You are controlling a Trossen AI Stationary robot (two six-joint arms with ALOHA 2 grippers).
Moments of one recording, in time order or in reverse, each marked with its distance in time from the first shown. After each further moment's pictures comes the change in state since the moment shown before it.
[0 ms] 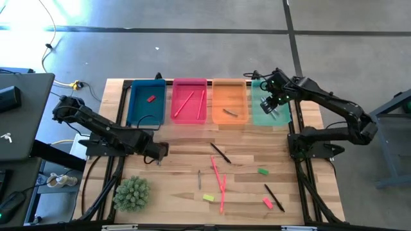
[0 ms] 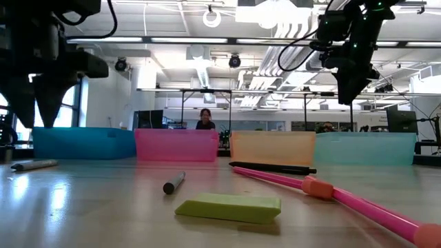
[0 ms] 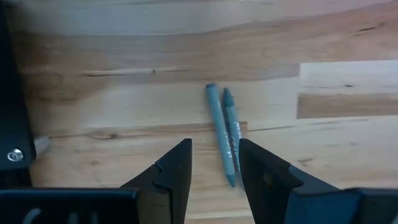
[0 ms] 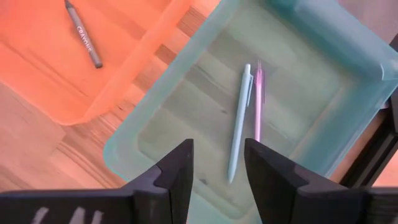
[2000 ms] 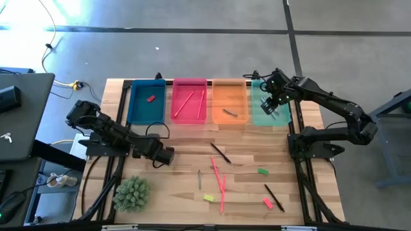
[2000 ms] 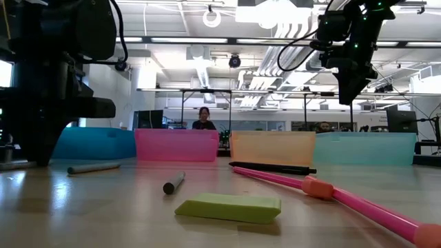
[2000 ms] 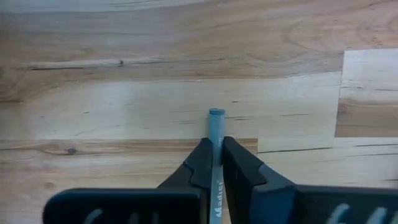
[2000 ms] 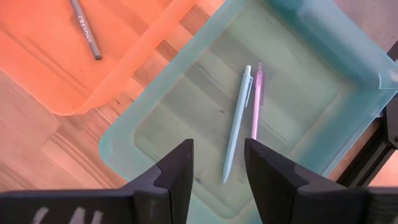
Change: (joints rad) left arm -0.002 0.264 -0.030 0.180 0.050 0.003; right arm 0.000 0.000 0.000 -0.004 0.002 -0.061
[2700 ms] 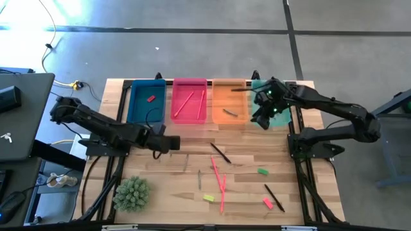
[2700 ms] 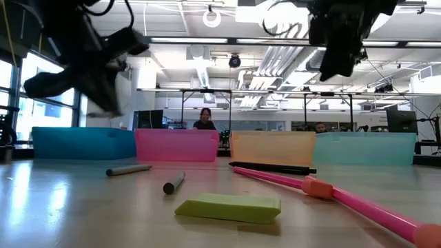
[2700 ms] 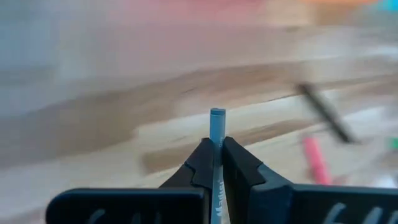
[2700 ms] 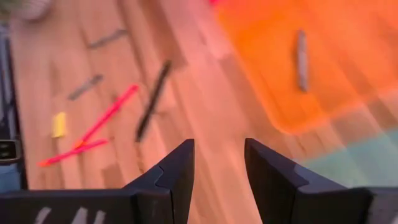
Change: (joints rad) left arm 0.087 -0.312 -0.003 0.246 -0.280 0.229; right arm 0.278 -0.056 0.001 0.158 -0.458 0.033
